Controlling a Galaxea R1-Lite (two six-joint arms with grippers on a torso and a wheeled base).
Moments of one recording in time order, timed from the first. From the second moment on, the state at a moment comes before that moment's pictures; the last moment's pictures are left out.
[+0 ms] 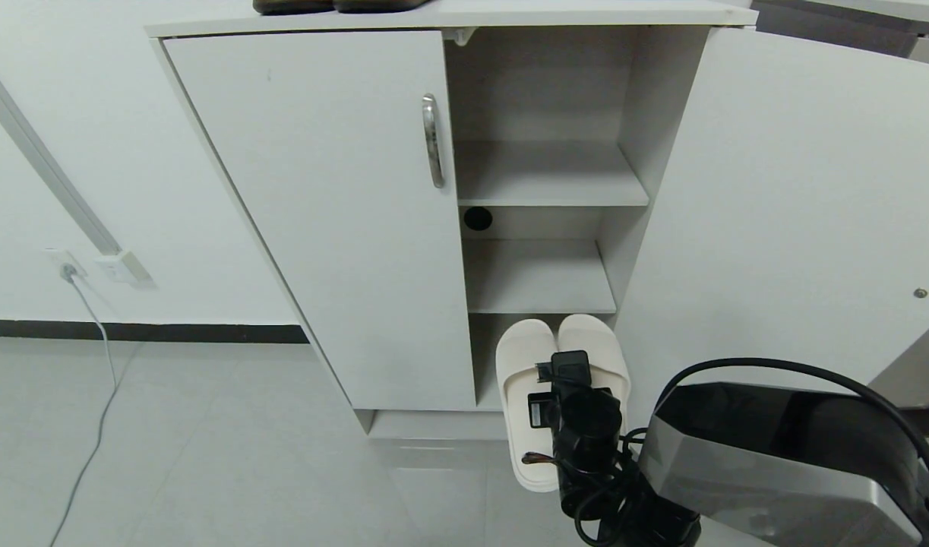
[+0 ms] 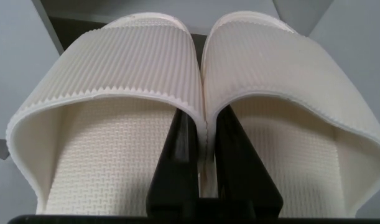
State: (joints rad) left arm 0.00 0.00 0.00 0.00 0.03 -0.01; right arm 0.80 2.47 -0.96 -1.53 -0.81 -0.07
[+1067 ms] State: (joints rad) left arm 0.00 0.00 0.00 0.00 0.03 -0.01; right arm 0.80 2.46 -0.98 -1.51 -0.79 -0.07
